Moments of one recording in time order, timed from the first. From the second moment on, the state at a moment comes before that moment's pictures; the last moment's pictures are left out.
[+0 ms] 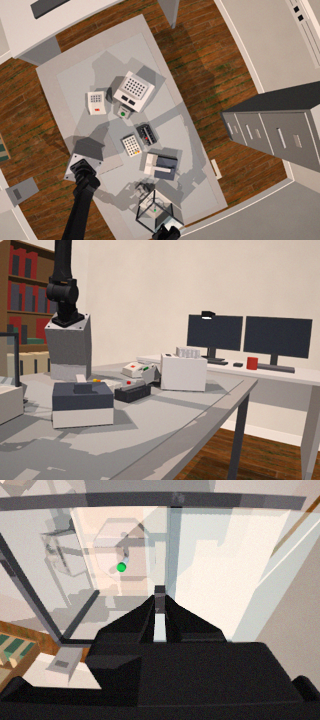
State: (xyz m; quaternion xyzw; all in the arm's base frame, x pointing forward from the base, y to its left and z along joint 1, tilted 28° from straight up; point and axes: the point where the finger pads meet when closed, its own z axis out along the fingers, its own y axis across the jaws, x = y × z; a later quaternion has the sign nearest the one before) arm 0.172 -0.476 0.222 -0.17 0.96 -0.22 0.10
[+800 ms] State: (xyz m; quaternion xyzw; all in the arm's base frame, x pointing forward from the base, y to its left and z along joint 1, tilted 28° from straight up) arm 0.172 -0.477 0.223 -0.17 0.95 -0.22 0.10
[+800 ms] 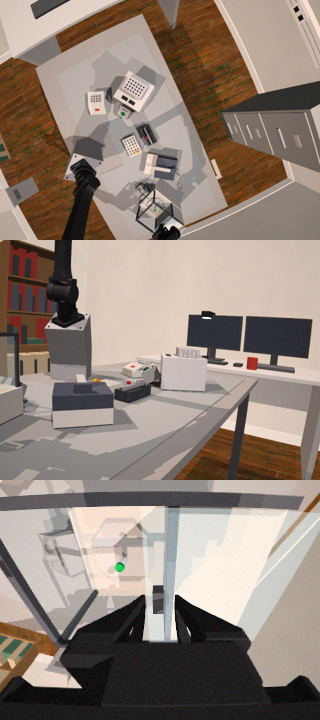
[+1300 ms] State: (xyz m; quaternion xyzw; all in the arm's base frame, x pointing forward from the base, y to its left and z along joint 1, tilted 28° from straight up) arm 0.171 -0.474 0.222 -0.17 0.96 -0.22 0.10
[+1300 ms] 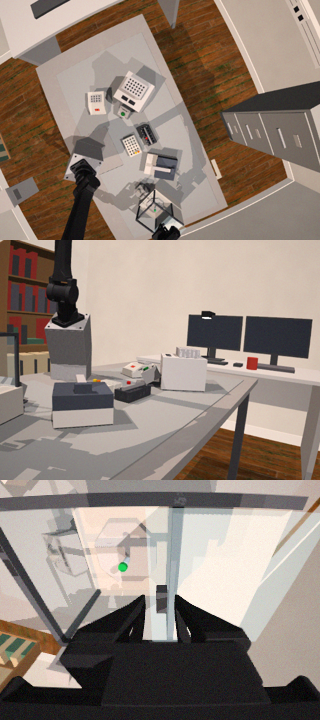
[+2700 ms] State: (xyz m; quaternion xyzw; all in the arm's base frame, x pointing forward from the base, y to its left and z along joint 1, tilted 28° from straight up) arm 0.158 -0.452 0.275 -0.17 0.95 -0.22 0.10
